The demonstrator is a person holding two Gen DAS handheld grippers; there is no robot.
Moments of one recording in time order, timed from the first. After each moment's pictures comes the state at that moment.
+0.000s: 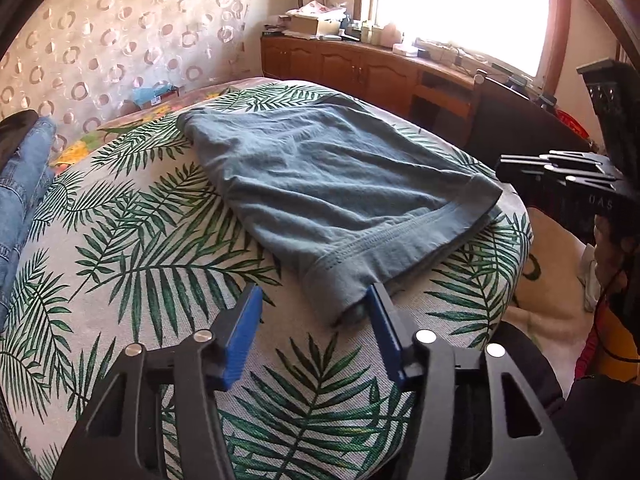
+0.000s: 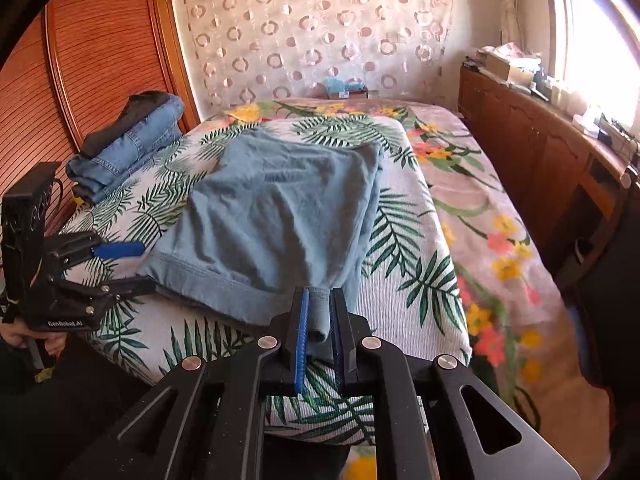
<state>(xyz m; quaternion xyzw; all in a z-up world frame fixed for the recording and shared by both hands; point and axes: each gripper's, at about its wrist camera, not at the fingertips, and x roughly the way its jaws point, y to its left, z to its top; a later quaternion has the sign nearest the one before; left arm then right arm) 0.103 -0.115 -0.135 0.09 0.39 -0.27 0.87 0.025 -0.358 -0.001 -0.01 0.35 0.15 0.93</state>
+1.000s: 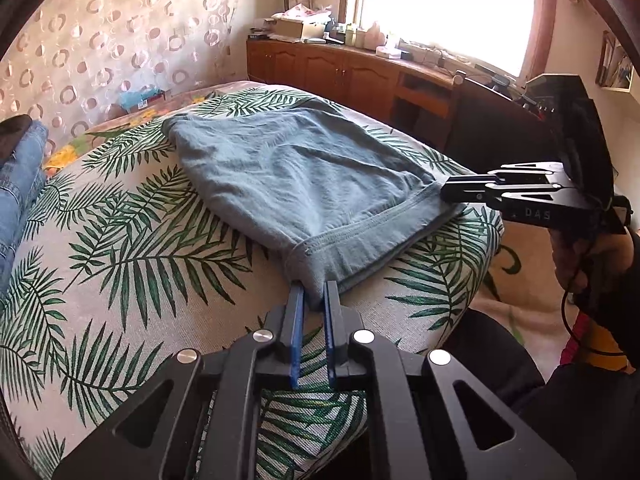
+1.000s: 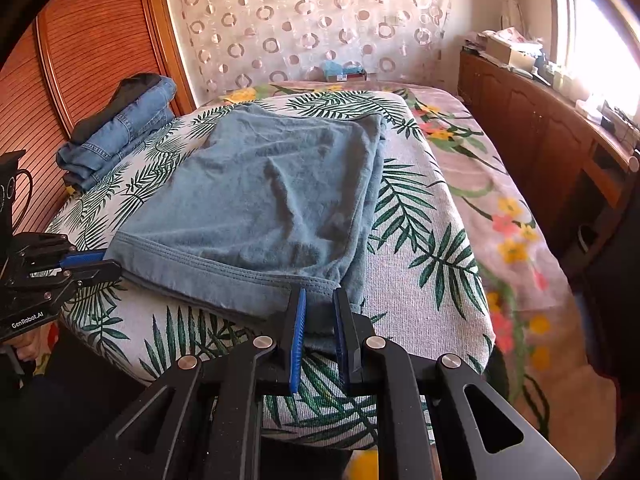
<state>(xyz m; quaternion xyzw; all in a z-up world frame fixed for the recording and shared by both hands) 0.082 -0.117 -0.125 0.09 0.39 -0.29 0.87 0.042 -0.356 -0.024 0.00 0.38 0.14 0.91</state>
